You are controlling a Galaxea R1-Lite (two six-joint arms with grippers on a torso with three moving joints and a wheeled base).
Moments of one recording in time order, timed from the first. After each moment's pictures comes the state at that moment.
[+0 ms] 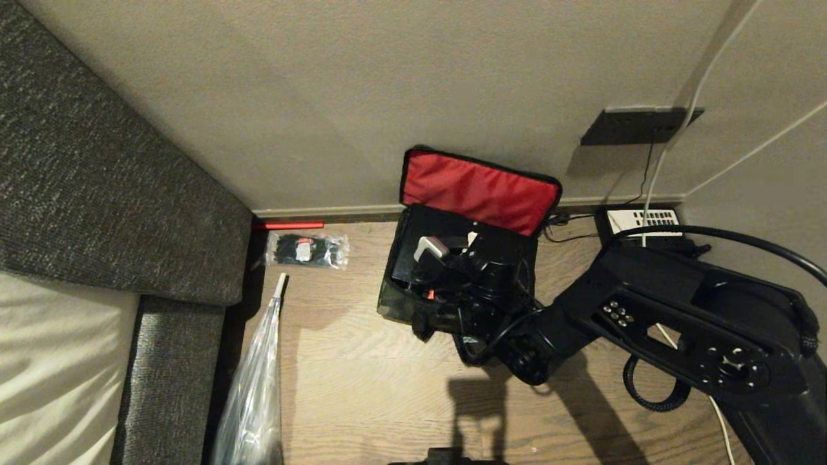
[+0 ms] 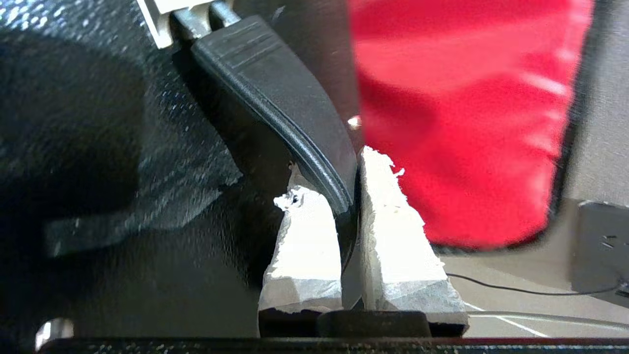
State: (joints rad) left arm 0.00 0.00 0.00 0.00 0.01 -0.01; right arm 0.69 2.41 -1.31 -1.25 -0.68 -1.19
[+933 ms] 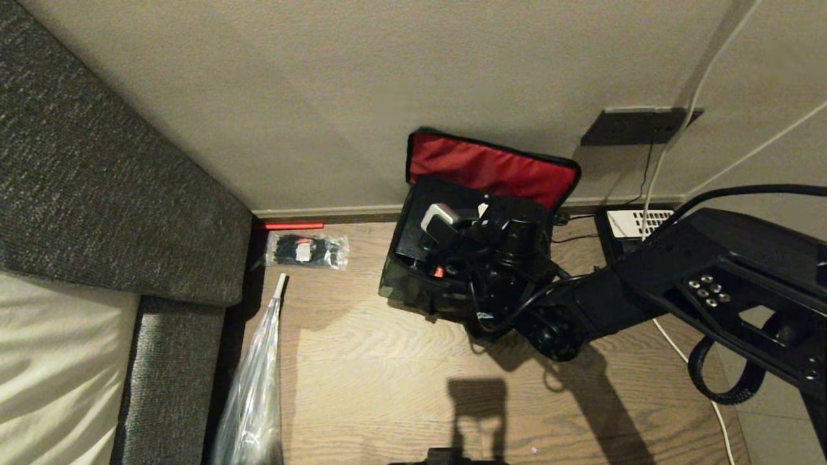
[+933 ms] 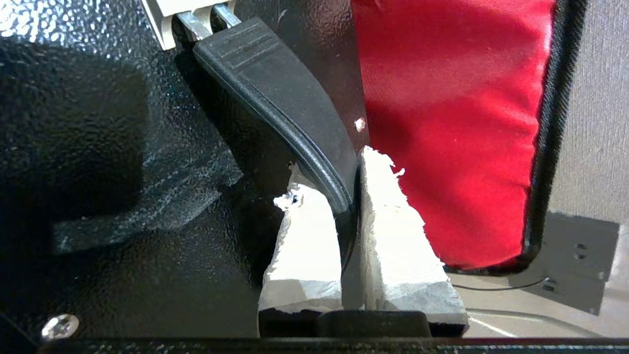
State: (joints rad) left arm 0.00 0.00 0.00 0.00 0.01 -0.01; right arm 0.70 2.23 -1.28 -1.10 -0.68 -1.19
